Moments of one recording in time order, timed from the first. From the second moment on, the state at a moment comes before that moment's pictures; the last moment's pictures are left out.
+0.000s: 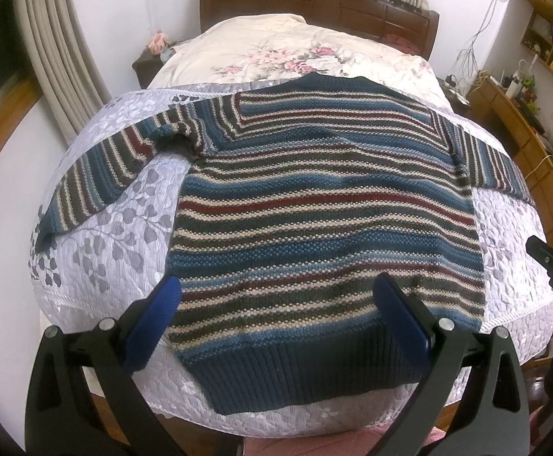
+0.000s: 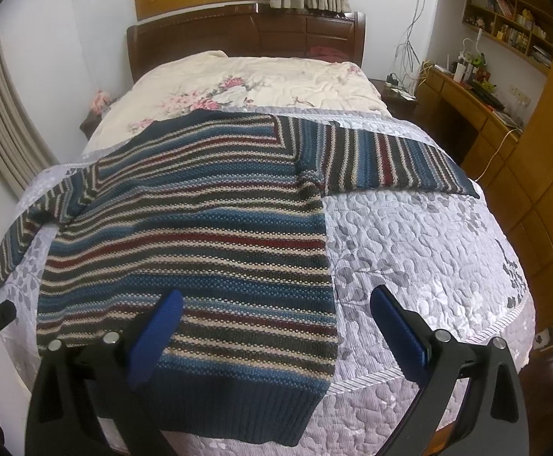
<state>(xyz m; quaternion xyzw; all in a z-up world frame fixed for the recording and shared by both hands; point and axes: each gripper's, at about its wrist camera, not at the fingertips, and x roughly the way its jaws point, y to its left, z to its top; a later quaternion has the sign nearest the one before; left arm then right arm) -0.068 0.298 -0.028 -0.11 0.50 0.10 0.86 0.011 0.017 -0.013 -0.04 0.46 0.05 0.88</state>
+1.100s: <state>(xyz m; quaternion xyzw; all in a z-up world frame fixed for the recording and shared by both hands) 0.022 0.285 -0.077 -0.11 0.49 0.09 0.86 0.146 -0.081 -0.081 0.02 0.53 0.00 0.85</state>
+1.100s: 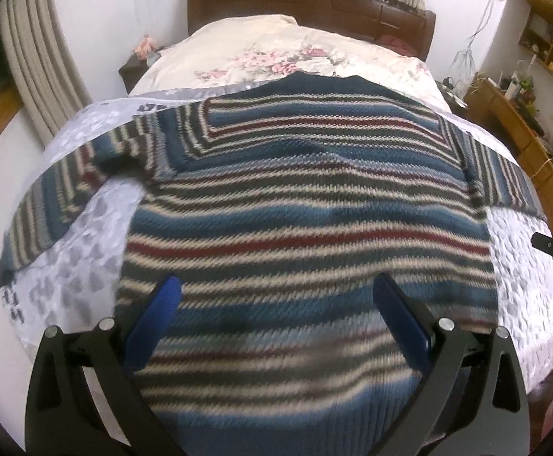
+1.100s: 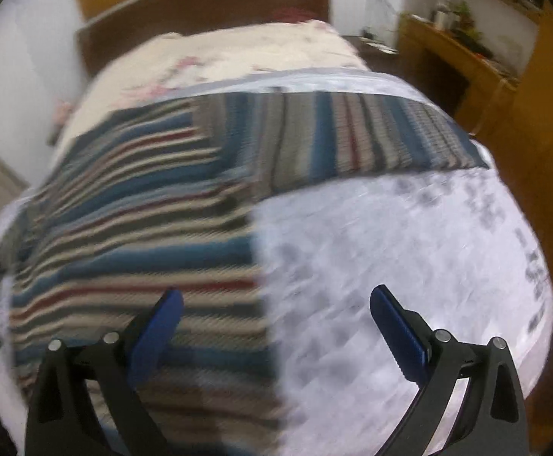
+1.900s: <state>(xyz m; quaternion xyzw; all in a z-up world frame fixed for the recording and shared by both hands) 0.160 0.249 -0.101 -0.13 0.49 0.06 0.86 0.319 -0.326 -0.140 0.24 0.55 -0.06 0.80</state>
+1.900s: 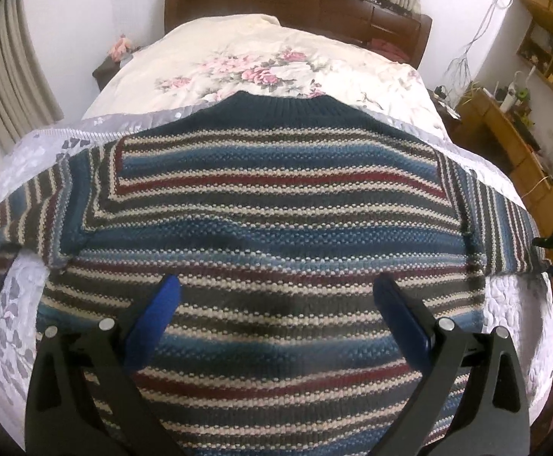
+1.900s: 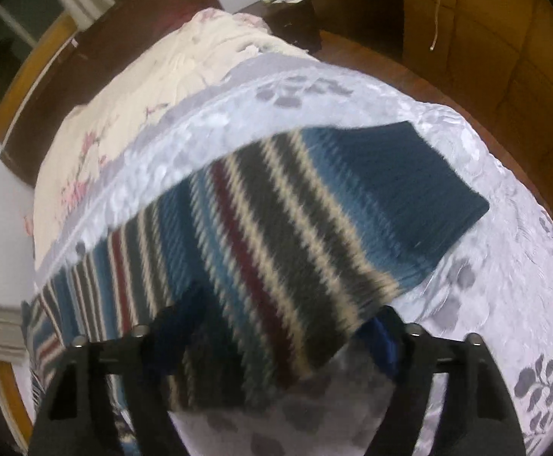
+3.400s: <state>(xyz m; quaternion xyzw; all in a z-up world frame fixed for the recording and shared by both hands) 0.113 0.322 -0.103 -0.17 0.48 0.13 0.85 0.256 0.025 -0.105 0.06 0.51 0.25 0.82</state>
